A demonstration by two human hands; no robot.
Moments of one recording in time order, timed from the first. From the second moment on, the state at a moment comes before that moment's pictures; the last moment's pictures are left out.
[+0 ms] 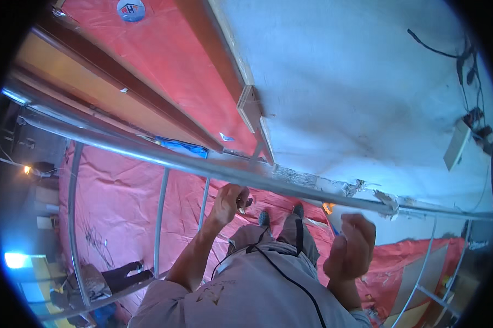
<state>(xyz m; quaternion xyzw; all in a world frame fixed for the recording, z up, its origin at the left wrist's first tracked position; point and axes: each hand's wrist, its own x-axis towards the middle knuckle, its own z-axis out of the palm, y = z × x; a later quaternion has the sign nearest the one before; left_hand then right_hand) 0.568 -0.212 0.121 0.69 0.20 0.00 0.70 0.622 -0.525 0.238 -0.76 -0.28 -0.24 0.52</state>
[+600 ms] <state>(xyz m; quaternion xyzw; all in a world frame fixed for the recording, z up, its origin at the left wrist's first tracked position) 0.691 -0.189 0.186 0.74 0.29 0.04 0.61 0.711 -0.546 0.185 -0.81 -0.41 -0.09 0.41</state>
